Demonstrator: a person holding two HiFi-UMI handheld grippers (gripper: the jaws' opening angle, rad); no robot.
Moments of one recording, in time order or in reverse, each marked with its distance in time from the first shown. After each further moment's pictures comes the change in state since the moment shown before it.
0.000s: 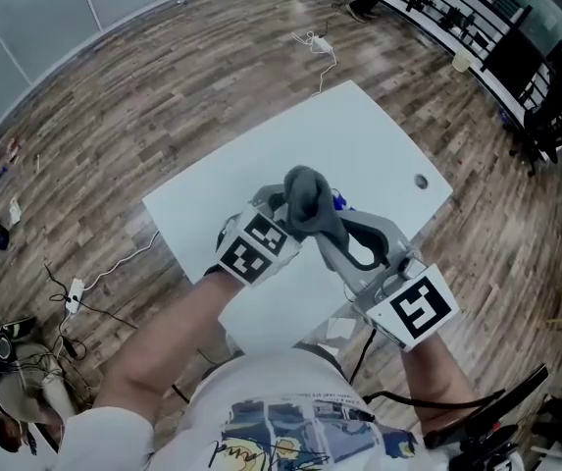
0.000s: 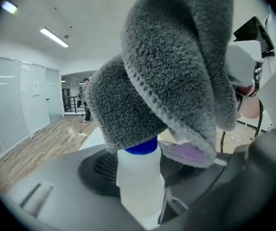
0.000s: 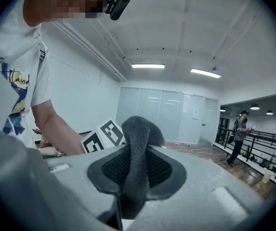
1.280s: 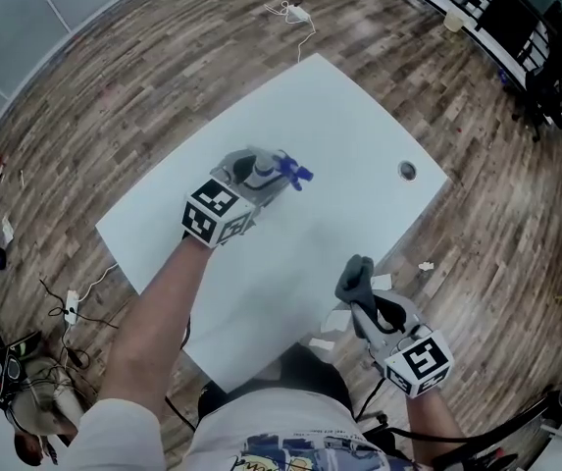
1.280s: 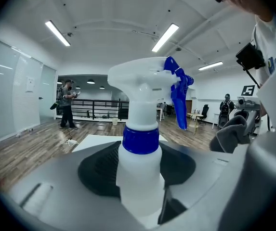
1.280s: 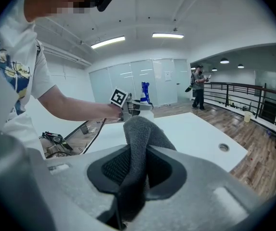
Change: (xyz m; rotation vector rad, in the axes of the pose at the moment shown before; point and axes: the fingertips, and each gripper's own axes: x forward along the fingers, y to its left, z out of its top) left arm 0.151 0.074 0.002 -0.054 -0.142 -0.086; right arm -0.134 -0.061 -0.226 0.389 0.332 -0.164
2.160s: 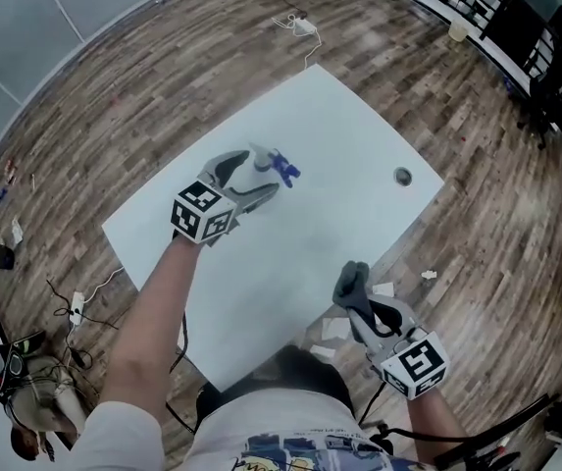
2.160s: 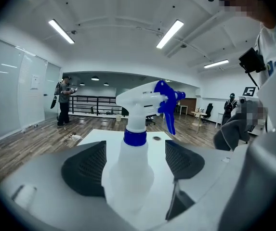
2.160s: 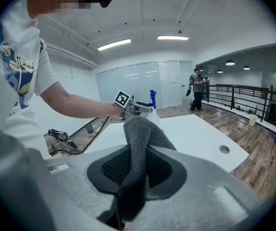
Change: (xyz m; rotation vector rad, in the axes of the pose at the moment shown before) left arm -0.017 0.015 -0.018 -0.027 0.045 0.048; right arm -0.016 0.003 -0.008 -0.038 -0.020 0.059
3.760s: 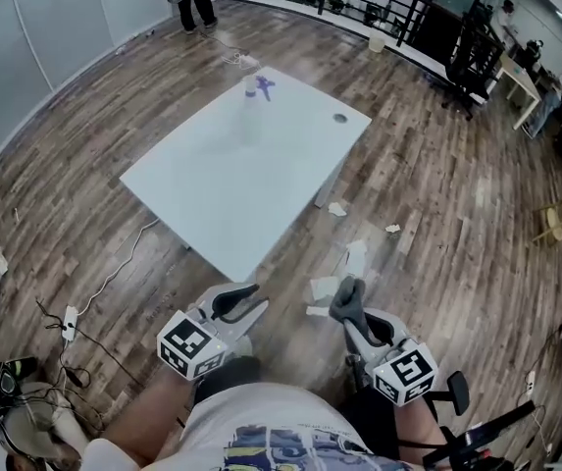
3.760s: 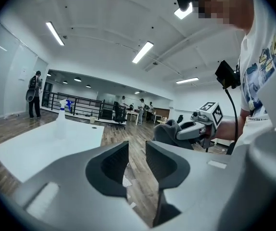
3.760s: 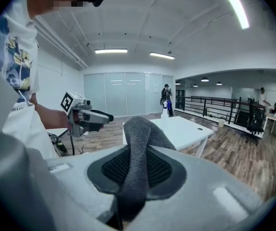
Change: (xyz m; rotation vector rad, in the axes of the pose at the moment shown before) left arm -0.366 -0.424 -0.100 -0.050 -0.097 -0.262; right arm -0.196 0.317 -0.109 0.041 -0.097 -0.301
